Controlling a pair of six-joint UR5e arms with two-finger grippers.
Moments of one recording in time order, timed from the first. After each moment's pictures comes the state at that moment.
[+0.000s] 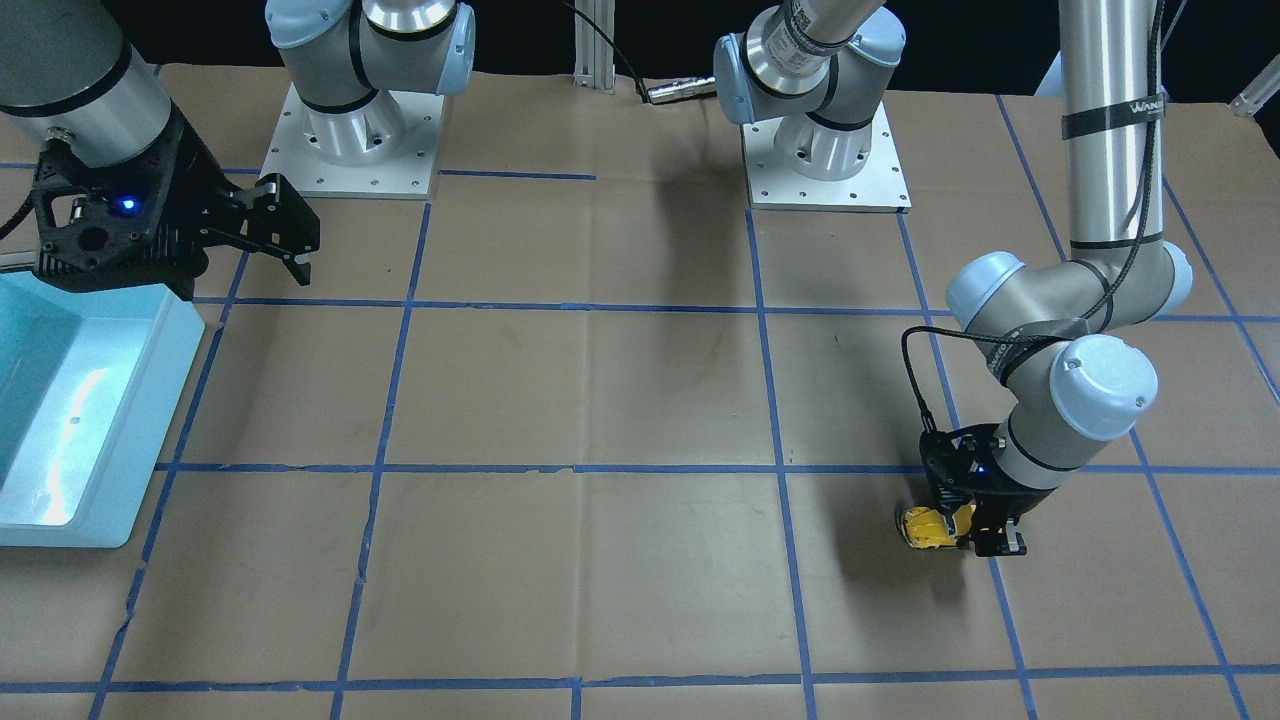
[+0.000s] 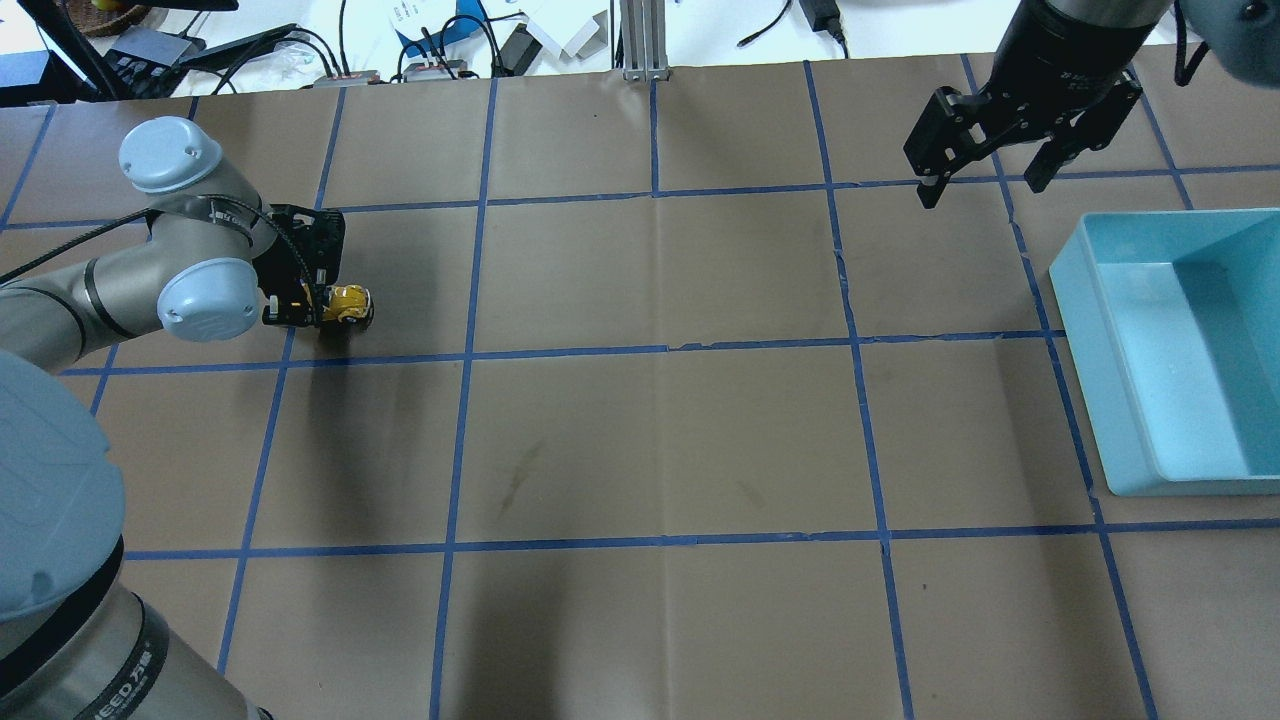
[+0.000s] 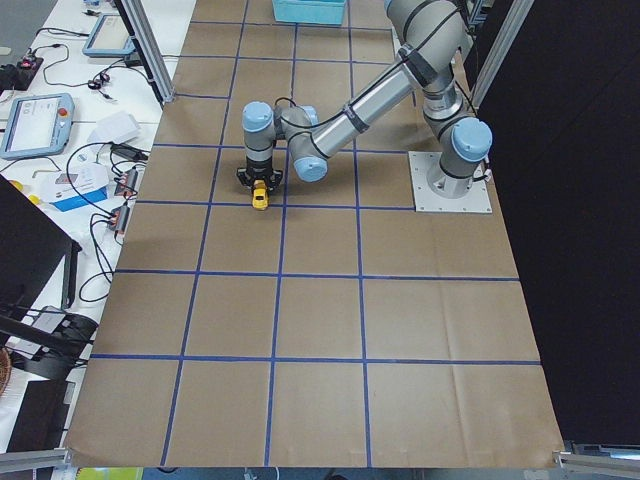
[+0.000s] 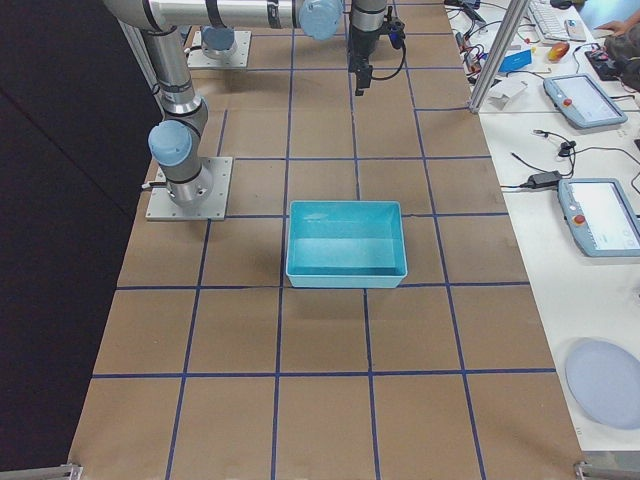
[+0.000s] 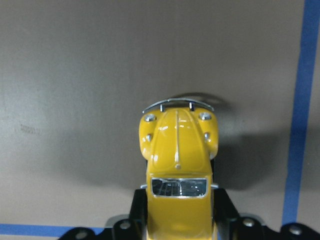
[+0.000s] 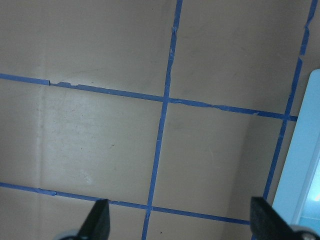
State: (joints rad) left arm -1.27 -2.07 -1.80 -0.74 1.61 1.87; right arm 1.50 -1.49 1.46 -1.50 -1.53 -0.23
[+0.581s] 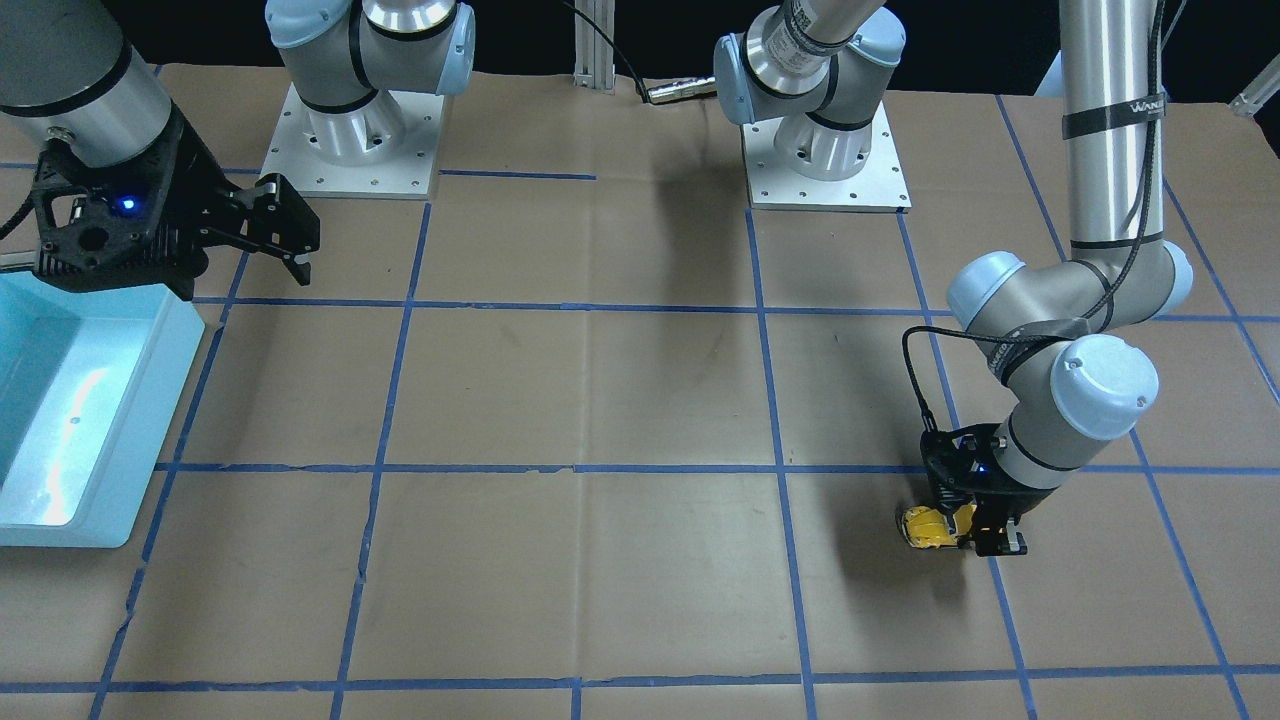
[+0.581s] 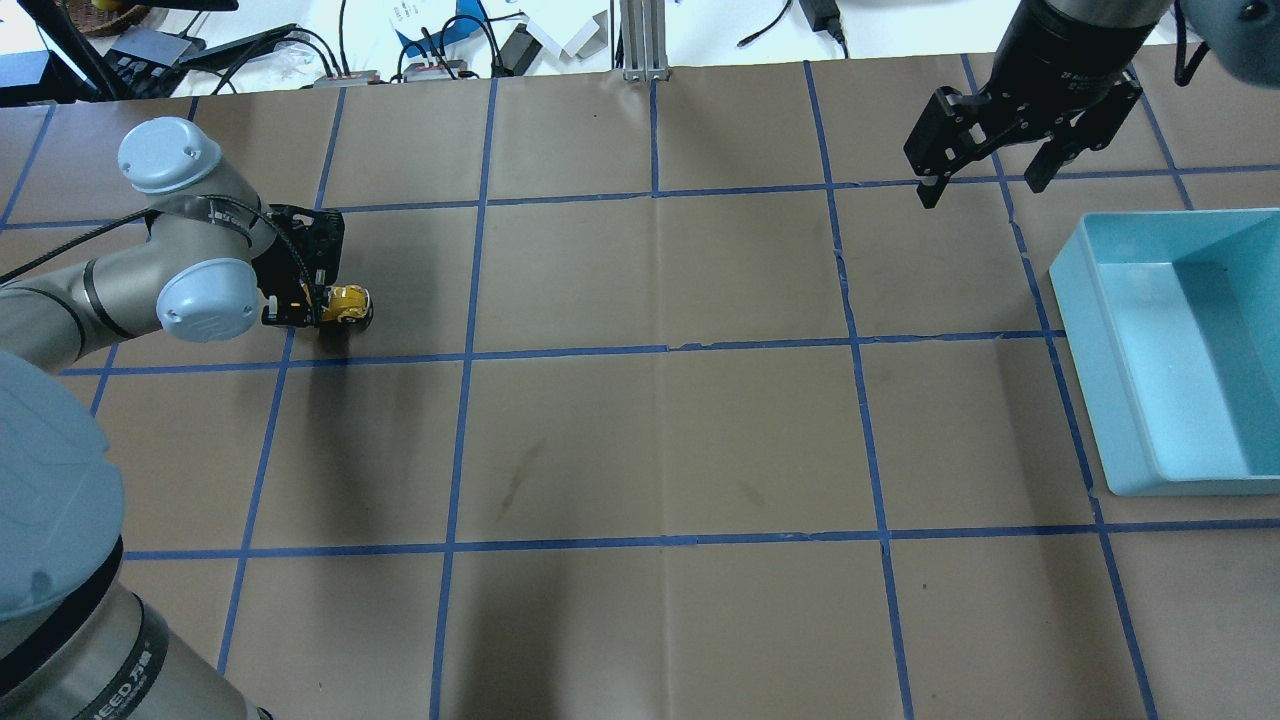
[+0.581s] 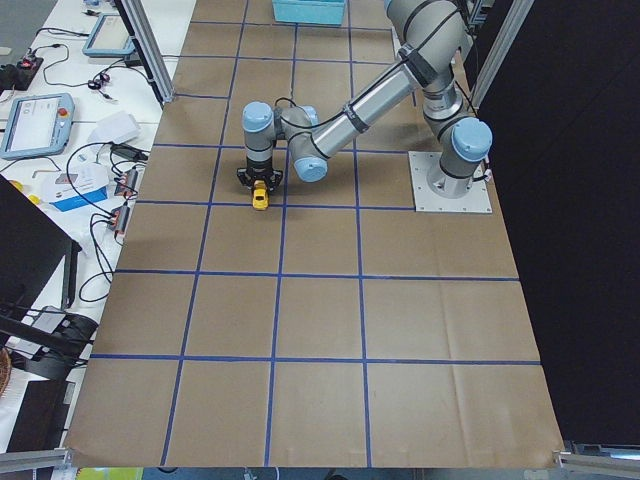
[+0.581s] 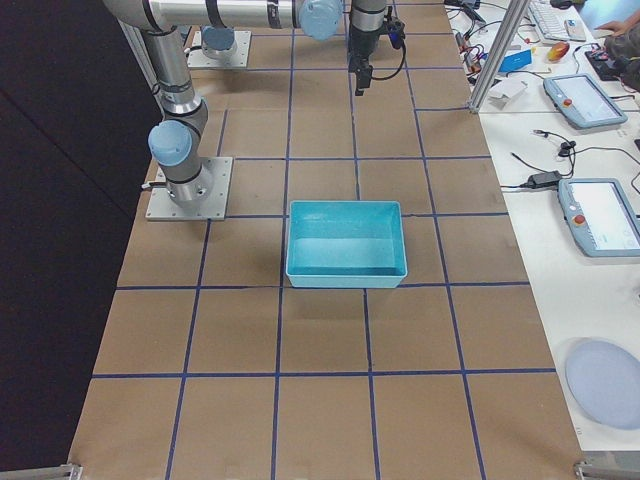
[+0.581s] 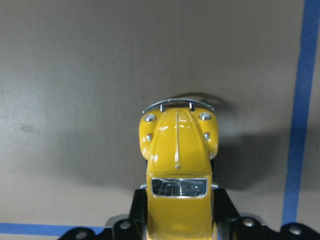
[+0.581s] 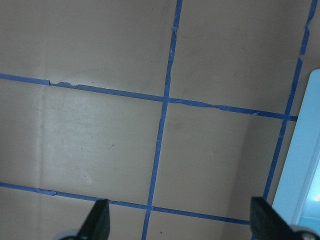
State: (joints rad) left arm -1.27 -2.07 -1.80 -0.74 1.61 1.88; right arm 1.50 -1.49 1.46 -1.50 -1.53 -0.23
